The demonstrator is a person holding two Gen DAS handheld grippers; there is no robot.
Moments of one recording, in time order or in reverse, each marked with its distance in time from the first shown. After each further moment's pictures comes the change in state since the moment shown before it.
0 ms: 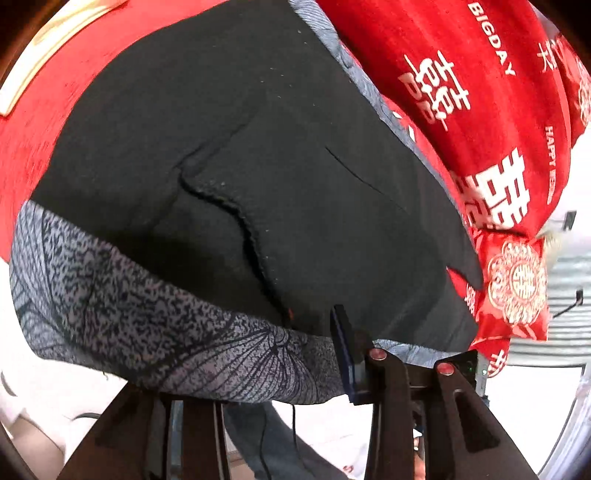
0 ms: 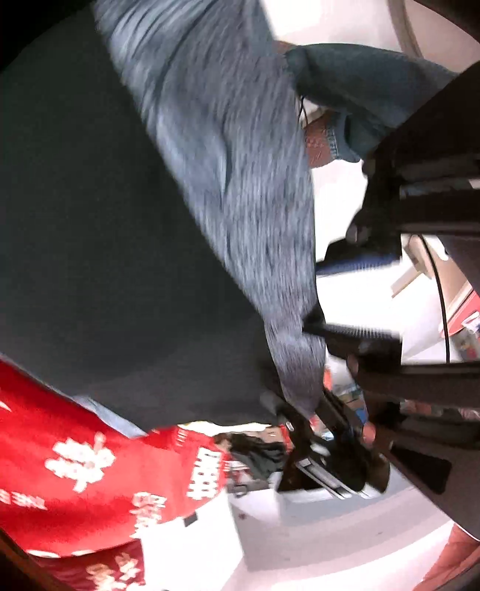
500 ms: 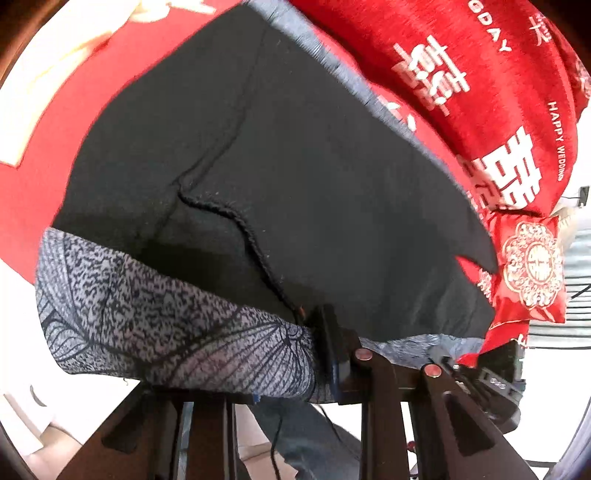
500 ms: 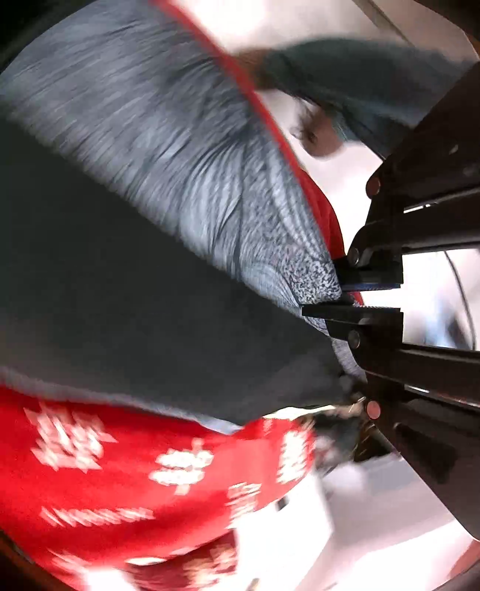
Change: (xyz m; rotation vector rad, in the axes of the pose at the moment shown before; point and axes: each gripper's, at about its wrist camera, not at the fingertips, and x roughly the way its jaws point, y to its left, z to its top) left arm -0.027 -0.026 0.005 0.077 0.015 0.091; right arm -0.062 0.012 0.001 0.098 -0.204 0.016
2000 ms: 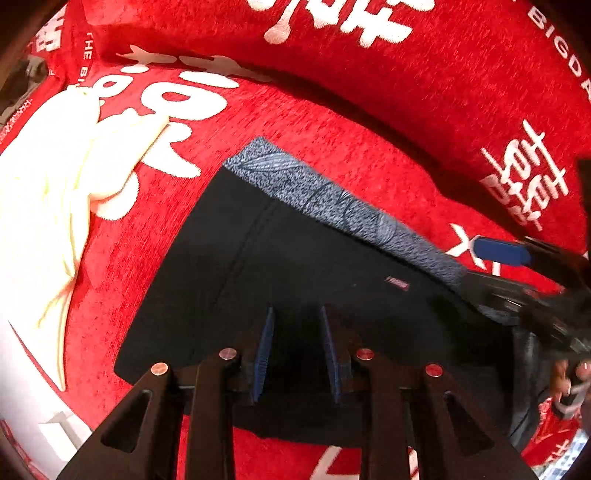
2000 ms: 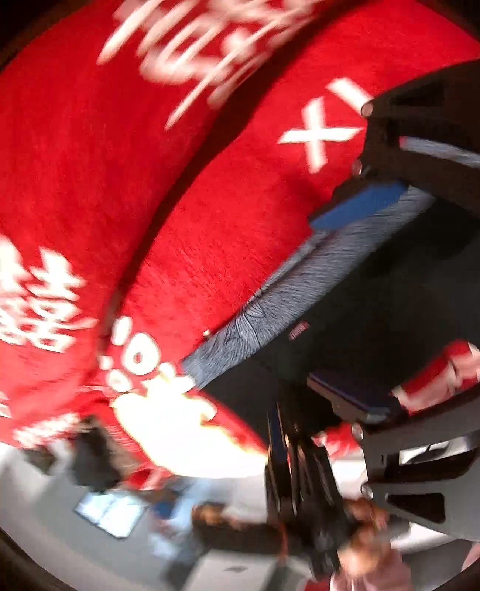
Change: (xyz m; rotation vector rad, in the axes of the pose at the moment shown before) left arm 0.032 -0.034 0.206 -0.038 -0.172 0.399; right arm 0.262 0.306 0.195 -1.228 0.522 -0.318
